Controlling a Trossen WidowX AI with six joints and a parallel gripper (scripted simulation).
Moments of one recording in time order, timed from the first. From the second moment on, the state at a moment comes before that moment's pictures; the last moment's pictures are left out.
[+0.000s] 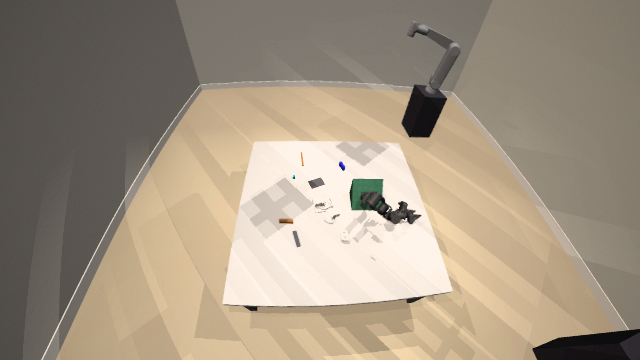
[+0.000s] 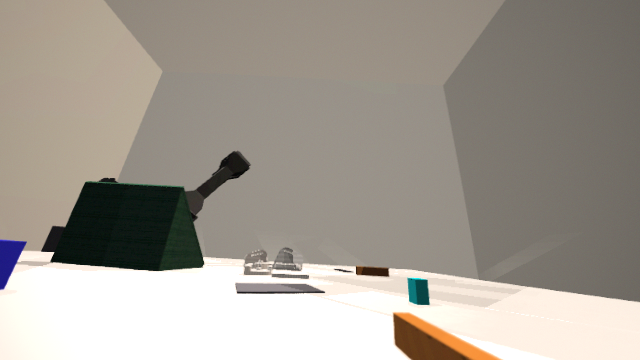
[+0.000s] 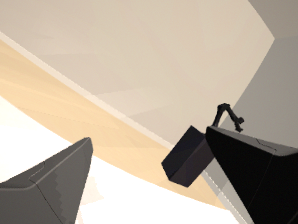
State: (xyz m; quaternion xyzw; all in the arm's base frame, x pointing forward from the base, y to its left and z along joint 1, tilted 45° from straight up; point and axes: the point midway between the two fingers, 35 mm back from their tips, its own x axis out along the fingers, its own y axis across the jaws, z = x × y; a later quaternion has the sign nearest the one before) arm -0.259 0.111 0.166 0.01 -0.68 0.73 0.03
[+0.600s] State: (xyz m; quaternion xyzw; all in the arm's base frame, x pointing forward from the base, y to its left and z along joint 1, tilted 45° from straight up) arm -0.261 0.116 0.149 -0.02 -0.65 0.76 0.01
